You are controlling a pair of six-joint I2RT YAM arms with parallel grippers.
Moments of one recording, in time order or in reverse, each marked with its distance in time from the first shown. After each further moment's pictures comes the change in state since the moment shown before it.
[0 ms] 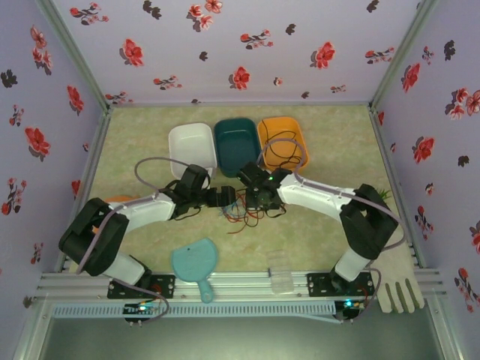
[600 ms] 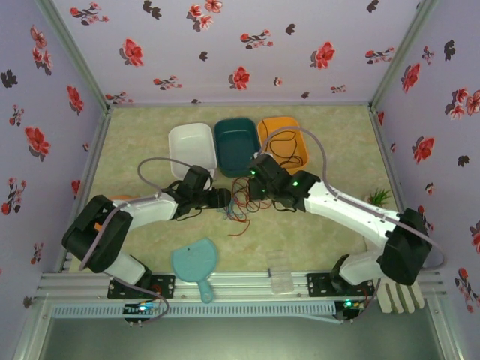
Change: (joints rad) left arm -0.011 0.029 0.004 0.003 0.001 0.007; right arm 0.024 -0.262 -0.038 0.122 0.082 -0.232
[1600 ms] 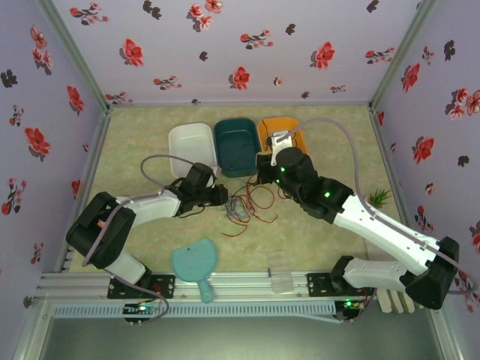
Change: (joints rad) left arm -0.008 0.034 0.044 -0.003 0.000 0.000; right arm 0.000 -0.241 -0.014 0.286 0.128 -0.197
